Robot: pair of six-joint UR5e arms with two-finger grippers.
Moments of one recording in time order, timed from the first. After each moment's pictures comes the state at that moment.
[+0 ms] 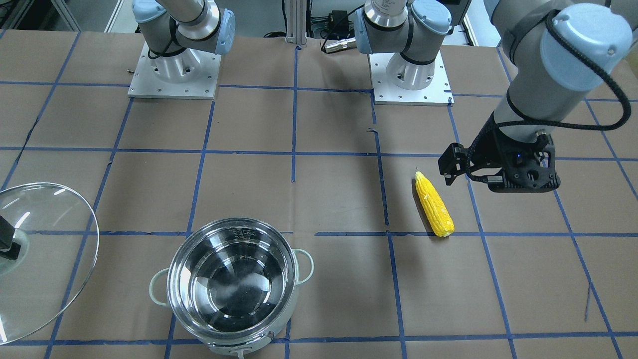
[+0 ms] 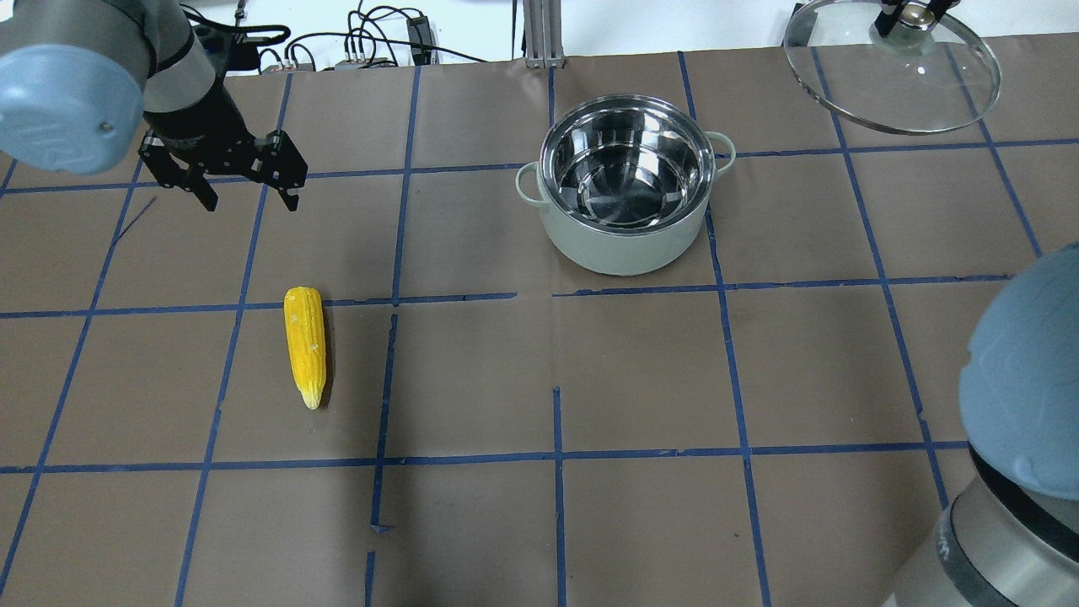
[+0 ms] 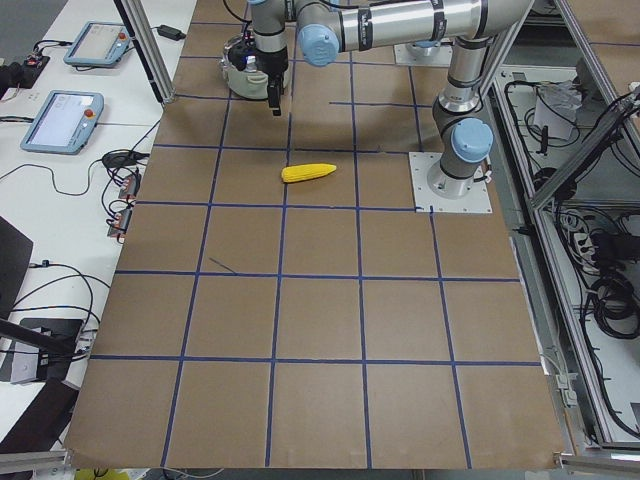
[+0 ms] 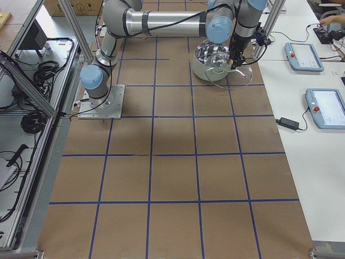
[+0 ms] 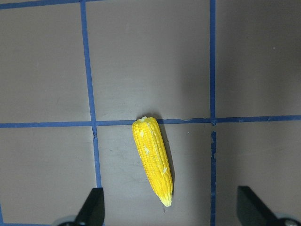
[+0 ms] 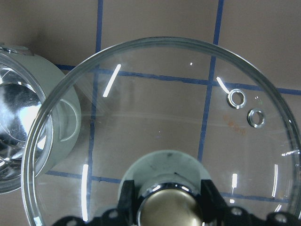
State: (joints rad) left arm -1.43 -1.76 -1.63 -1.35 1.65 0.13; right arm 1.33 -1.06 0.90 -1.41 -1.52 -0.36
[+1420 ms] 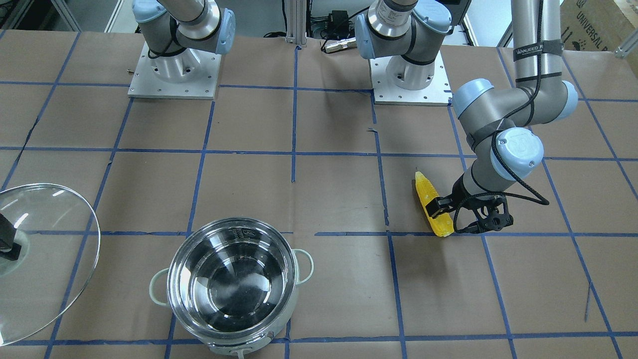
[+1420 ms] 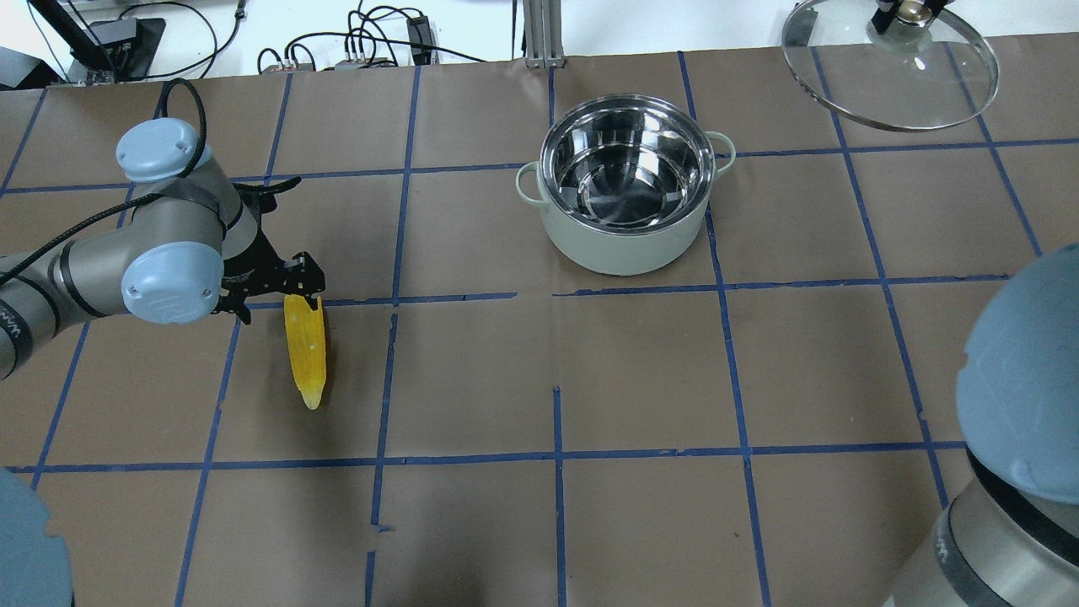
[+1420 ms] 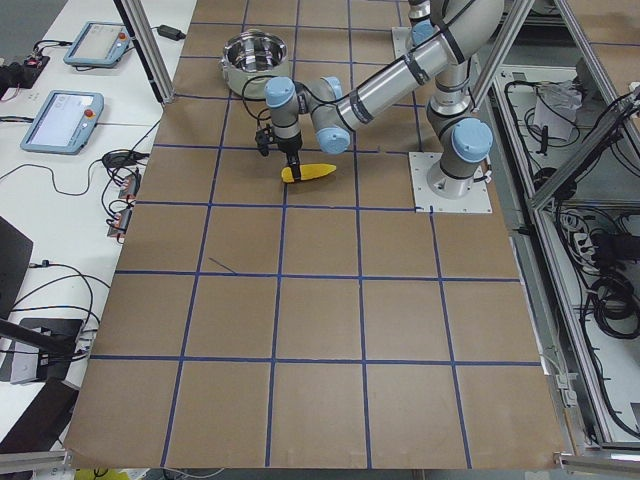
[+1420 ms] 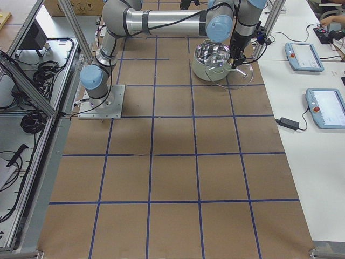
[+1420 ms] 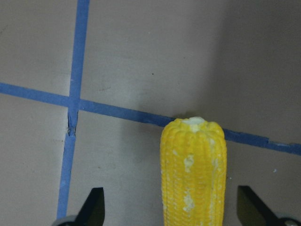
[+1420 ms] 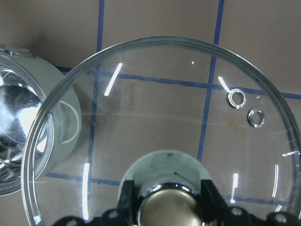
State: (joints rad) left arm -1.34 -1.88 -1.96 -0.98 1.65 -0.02; right arm 1.33 -1.06 0.90 -1.42 -1.53 -0.36
